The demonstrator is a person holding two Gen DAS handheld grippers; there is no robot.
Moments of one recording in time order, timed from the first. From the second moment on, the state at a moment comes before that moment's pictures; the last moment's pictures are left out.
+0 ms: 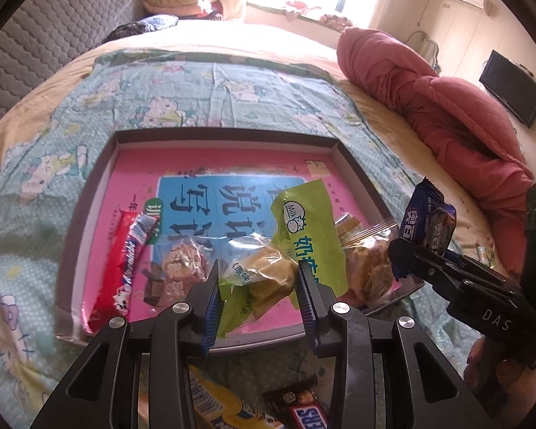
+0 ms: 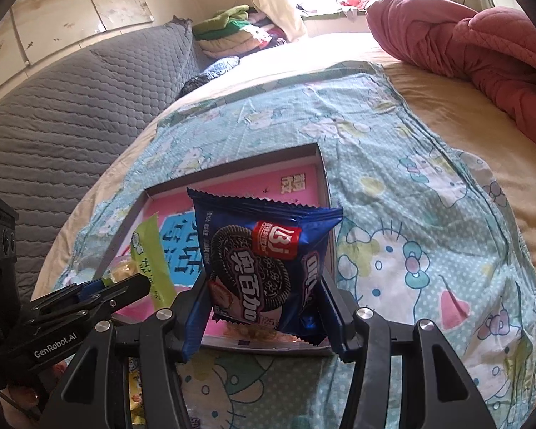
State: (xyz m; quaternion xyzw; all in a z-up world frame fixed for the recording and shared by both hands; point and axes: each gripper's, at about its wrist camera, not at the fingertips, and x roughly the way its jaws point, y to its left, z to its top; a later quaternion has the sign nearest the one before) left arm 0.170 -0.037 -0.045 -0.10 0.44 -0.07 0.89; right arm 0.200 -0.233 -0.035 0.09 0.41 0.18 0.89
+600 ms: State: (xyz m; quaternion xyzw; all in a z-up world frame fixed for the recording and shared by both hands) left arm 0.180 -0.031 -0.071 -0.10 0.47 -0.06 0.88; right arm 0.209 -0.206 -0.057 0.08 0.44 0.21 0.87
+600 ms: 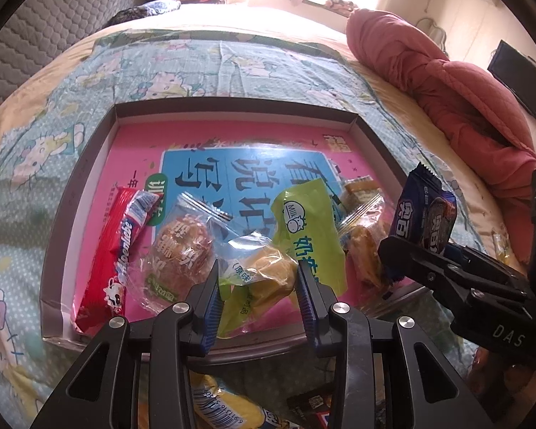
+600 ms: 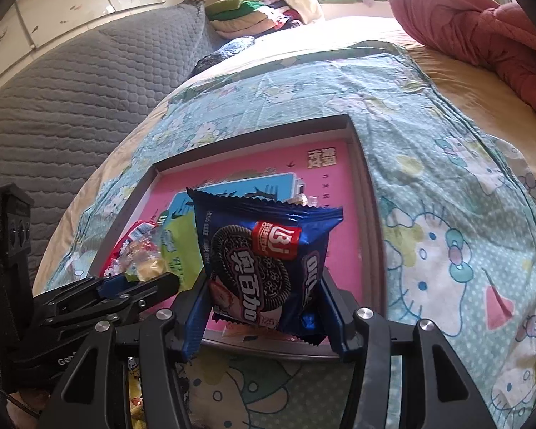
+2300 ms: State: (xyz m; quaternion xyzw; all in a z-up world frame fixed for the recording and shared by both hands) left arm 0.170 -0.012 -0.059 -0.13 0.47 -0.06 0.87; right arm 0.213 -0.210 -0.055 0.08 0.45 0.19 0.87
